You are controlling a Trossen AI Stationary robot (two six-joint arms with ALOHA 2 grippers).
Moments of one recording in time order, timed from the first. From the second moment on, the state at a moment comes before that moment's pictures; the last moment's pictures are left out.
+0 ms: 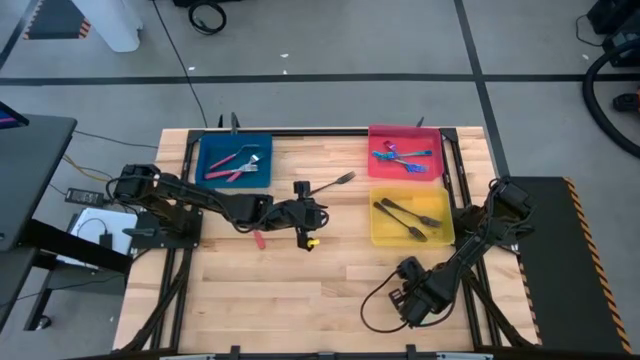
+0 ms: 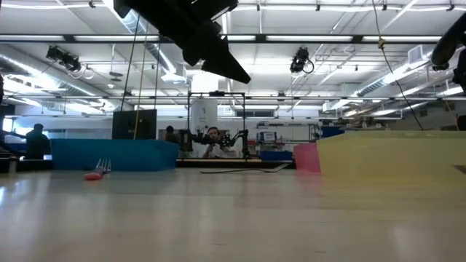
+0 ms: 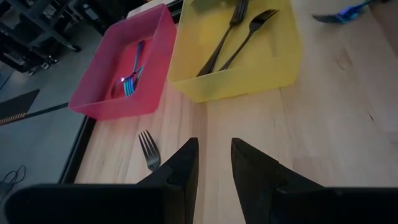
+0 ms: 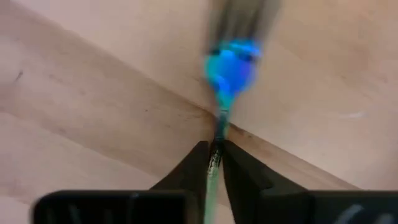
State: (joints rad) left arm -0.14 1.61 1.02 0.03 -0.44 0.25; right arm 0.82 1.78 0.97 -0.86 0.08 1.95
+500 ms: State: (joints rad) left arm -0.07 1.61 1.02 0.03 -0.44 0.40; right arm 0.79 1.63 1.04 -0.89 0.22 1.77
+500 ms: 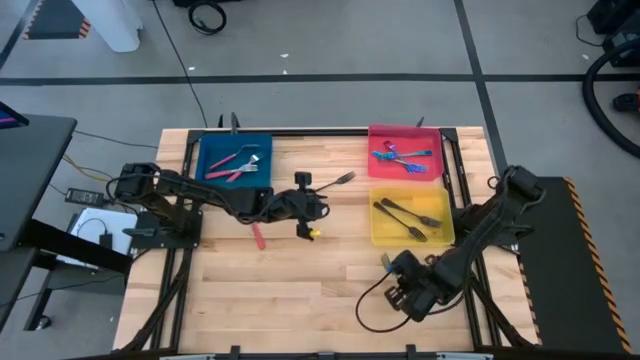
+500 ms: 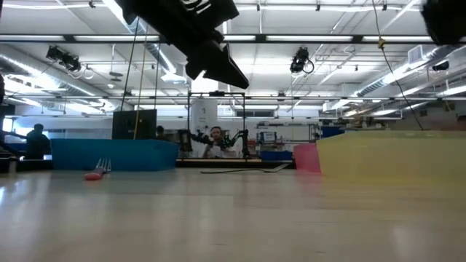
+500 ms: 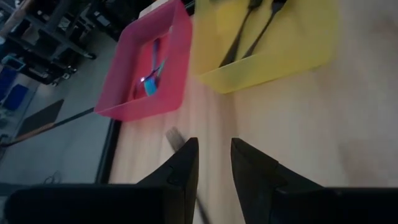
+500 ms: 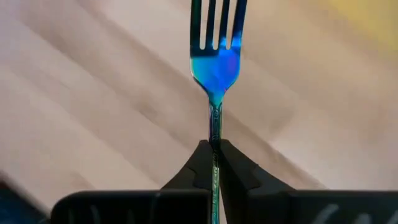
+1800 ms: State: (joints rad) left arm 0.17 1.61 1.02 -0.12 -0.44 0.41; right arm -0.47 1.36 1.01 -0.84 0.75 0.04
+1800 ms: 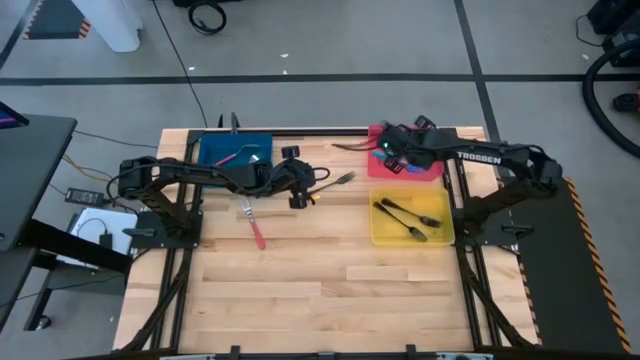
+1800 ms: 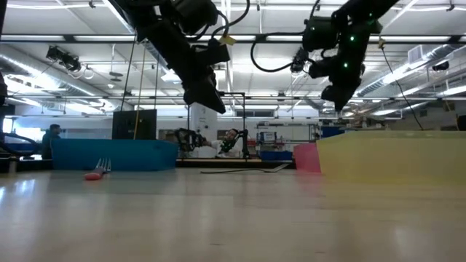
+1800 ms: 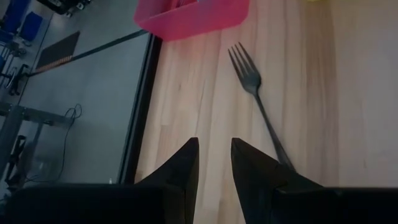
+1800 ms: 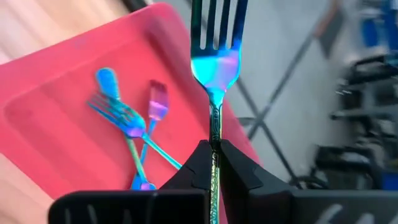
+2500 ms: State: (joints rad) left arm 0.22 1.61 1.02 -0.14 -0.44 0.41; right arm -0.76 1.36 0.81 -0.51 0.37 -0.30
